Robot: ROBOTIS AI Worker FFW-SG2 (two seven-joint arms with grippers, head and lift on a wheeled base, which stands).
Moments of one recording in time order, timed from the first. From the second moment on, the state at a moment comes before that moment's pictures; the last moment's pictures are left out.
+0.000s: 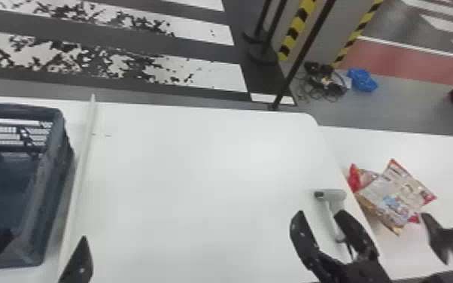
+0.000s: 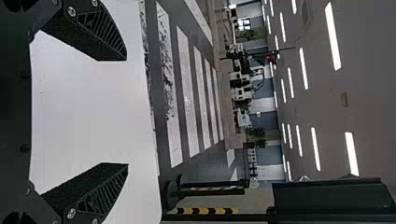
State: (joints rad) left arm 1.06 0.24 -0.14 -2.45 0.12 0.05 -0.01; right arm 1.08 -0.07 -0.22 -2.30 -0.35 -0.16 0.19
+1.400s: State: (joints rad) left arm 1.12 0.23 -0.07 -2.44 0.16 -0.05 -0.01; right arm 1.13 -0.09 -0.21 -2.28 -0.36 -0.25 0.19
